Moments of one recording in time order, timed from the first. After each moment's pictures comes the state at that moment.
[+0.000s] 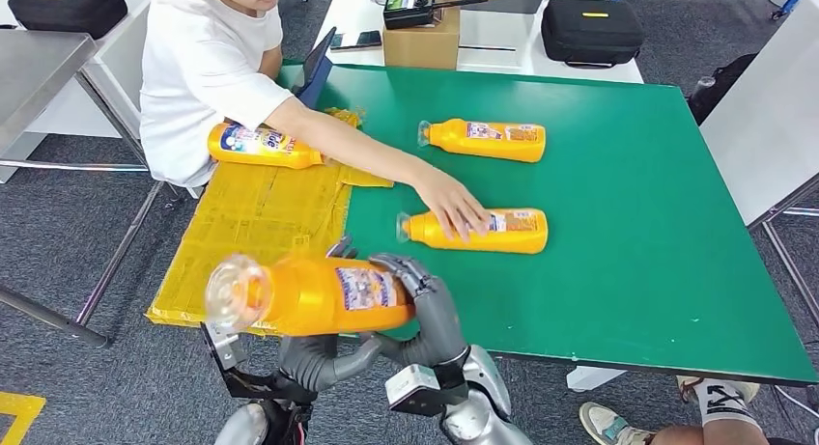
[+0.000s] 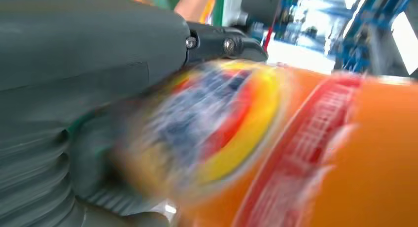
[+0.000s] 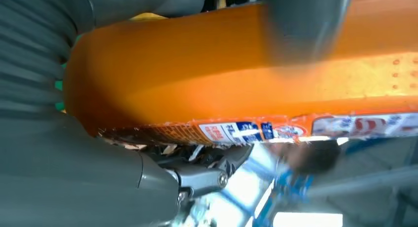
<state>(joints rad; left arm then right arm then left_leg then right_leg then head) 0.09 -0.19 -0.41 -1.51 0.19 -0.16 -0.45 -0.16 0.19 0.66 -1.17 0.56 -0.31 -0.70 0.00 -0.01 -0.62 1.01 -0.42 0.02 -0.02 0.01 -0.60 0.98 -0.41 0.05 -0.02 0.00</state>
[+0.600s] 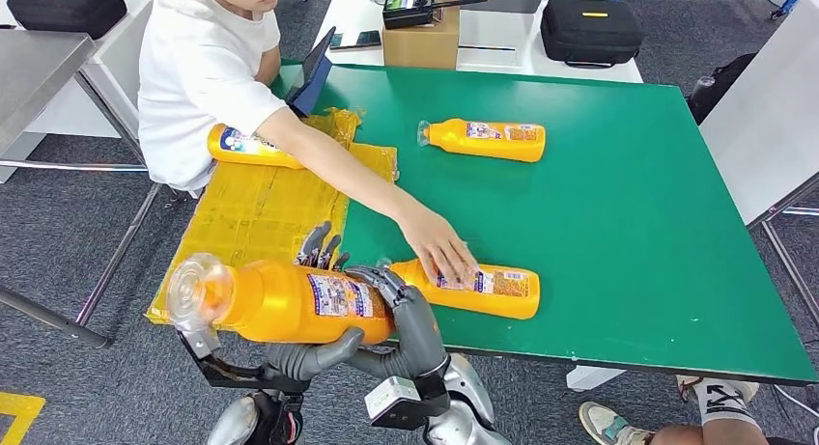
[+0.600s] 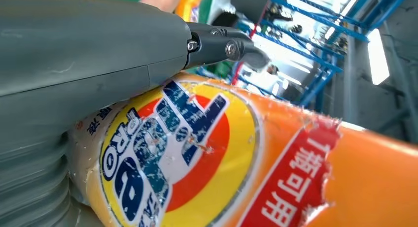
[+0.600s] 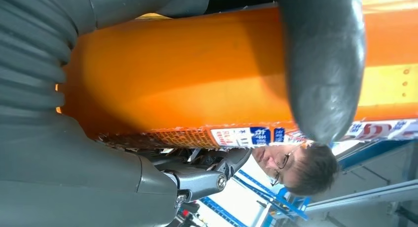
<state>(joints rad) 0.09 -0.20 -0.38 -1.53 0.42 -0.24 -0.44 -0.17 0.20 0.75 -1.15 0.52 -0.31 -0.68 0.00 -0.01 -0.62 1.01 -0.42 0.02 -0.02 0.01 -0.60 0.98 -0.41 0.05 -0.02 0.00</state>
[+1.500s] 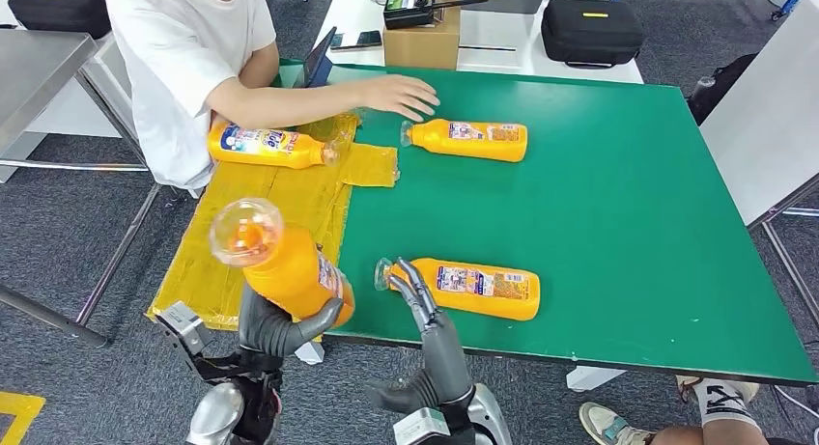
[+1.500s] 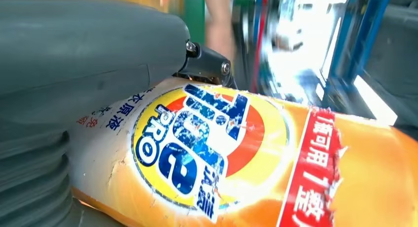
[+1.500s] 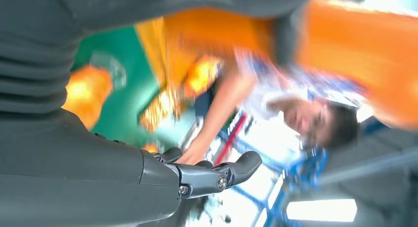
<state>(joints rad) 0.06 -0.19 -0.22 -1.53 0.06 -0.06 -0.51 -0.01 0.16 0.67 -1.32 0.52 -0.39 -0.70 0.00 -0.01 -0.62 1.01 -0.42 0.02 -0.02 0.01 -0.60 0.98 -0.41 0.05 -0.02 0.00</state>
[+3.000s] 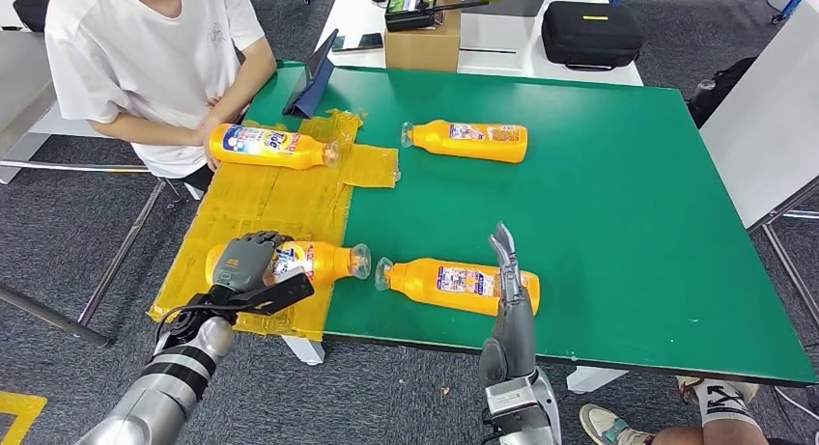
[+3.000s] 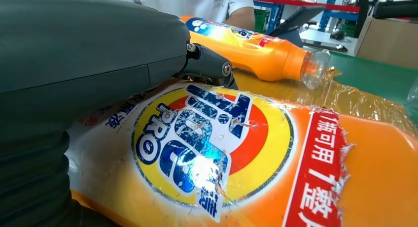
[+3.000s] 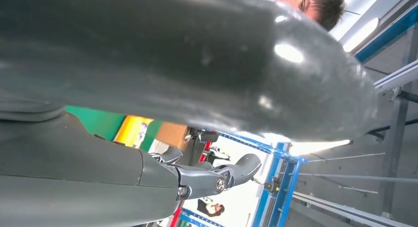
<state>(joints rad) -0.39 0.04 -0.12 -0.76 -1.05 0.27 -0.36 -0.01 0.08 0.56 -1.48 0.31 -0.39 -0.70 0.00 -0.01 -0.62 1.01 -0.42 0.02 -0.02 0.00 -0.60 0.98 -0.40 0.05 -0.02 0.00</state>
